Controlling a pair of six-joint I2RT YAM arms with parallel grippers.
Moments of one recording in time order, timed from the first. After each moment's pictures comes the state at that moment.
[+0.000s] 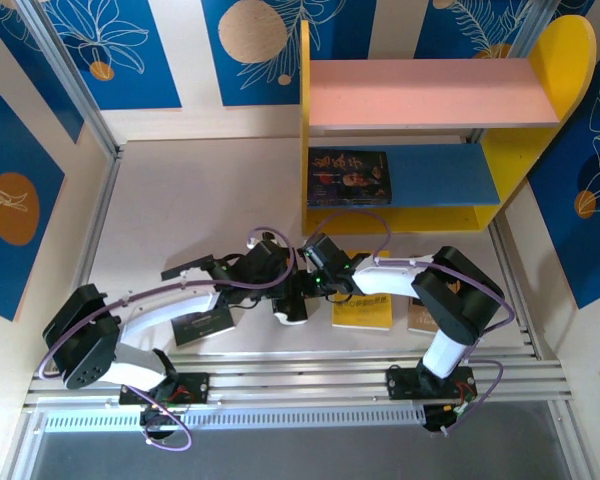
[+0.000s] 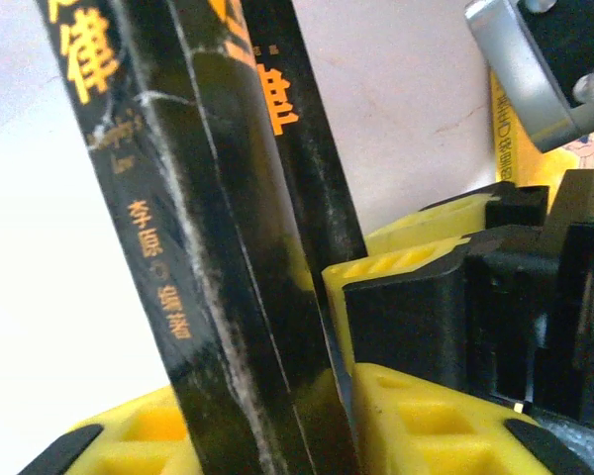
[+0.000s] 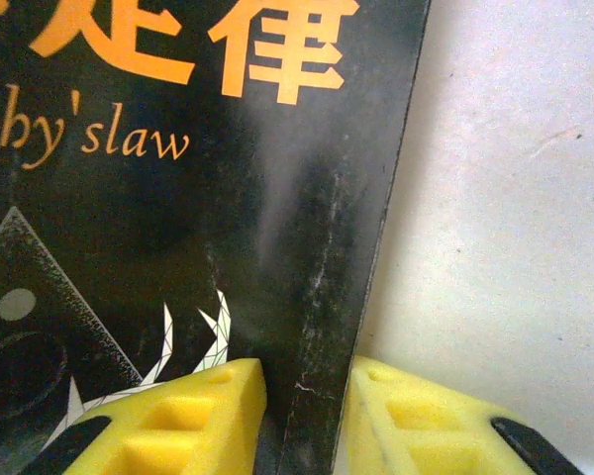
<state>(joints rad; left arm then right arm) -0.92 1.39 0.85 -0.45 -0.10 -0.81 0.81 1.69 0.80 -0.11 -0.22 0.62</state>
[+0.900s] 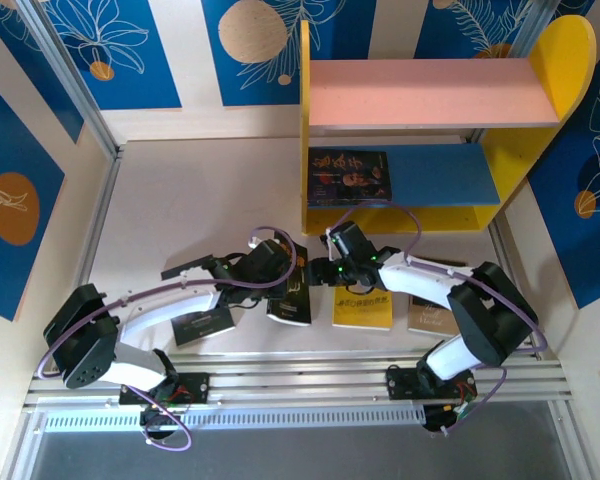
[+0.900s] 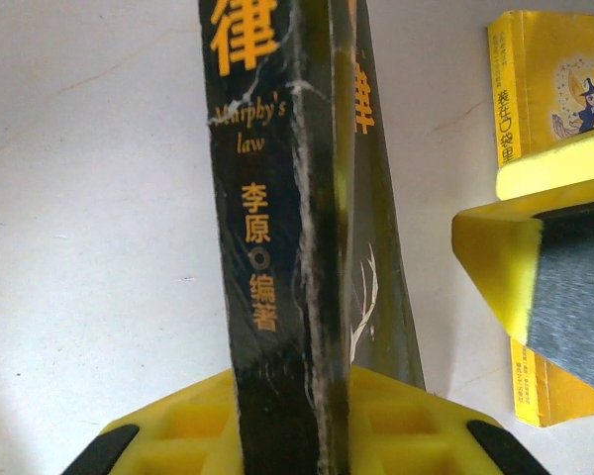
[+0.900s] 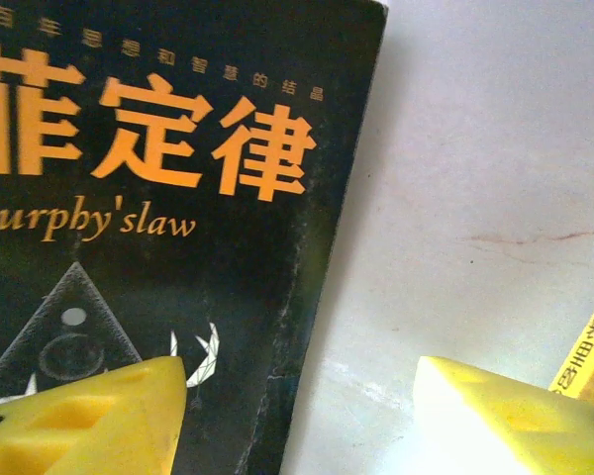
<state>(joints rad) -0.93 1.39 0.88 -0.49 -0.13 -0.79 0.66 1.48 0.75 -0.22 -0.27 0.56</state>
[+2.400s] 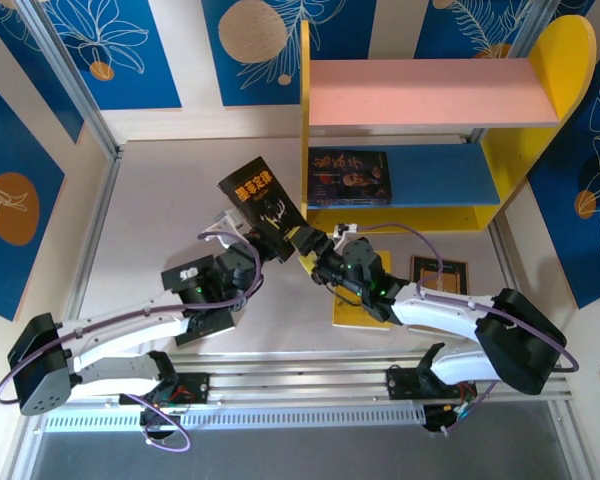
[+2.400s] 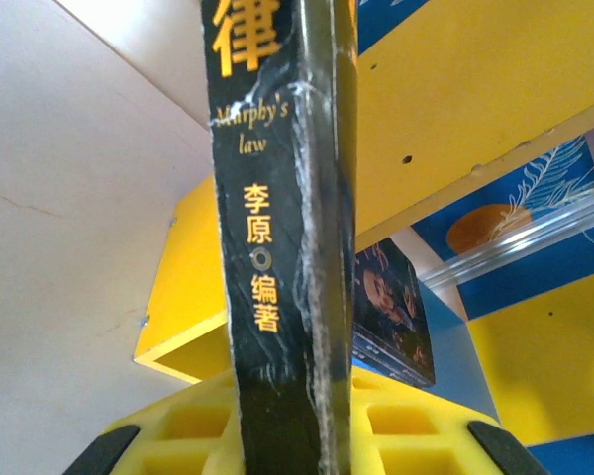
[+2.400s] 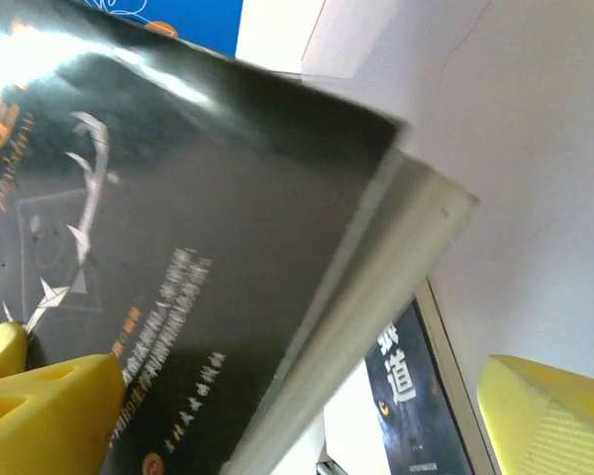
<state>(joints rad) -1.03 1.14 0.74 0.18 -0.72 -1.08 0.84 1.30 0.52 0.57 -0.03 1.45</state>
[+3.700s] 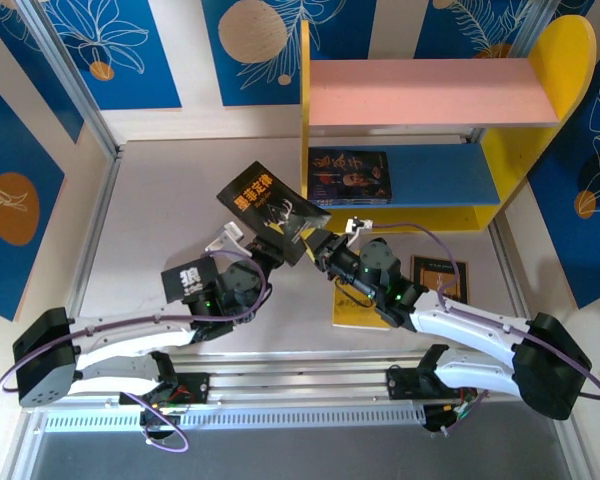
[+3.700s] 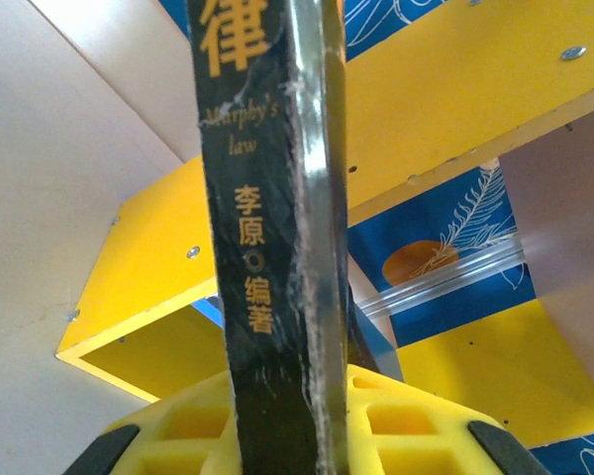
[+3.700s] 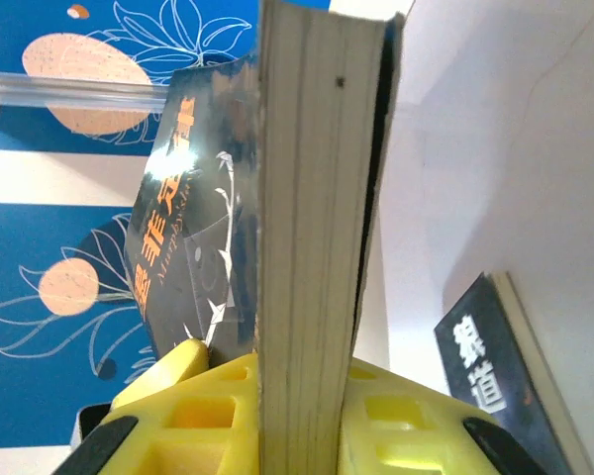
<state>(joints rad) -1.13 1.16 0.65 0.43 -0.84 -1.13 0.84 1.10 0.53 0.48 0.03 1.48</state>
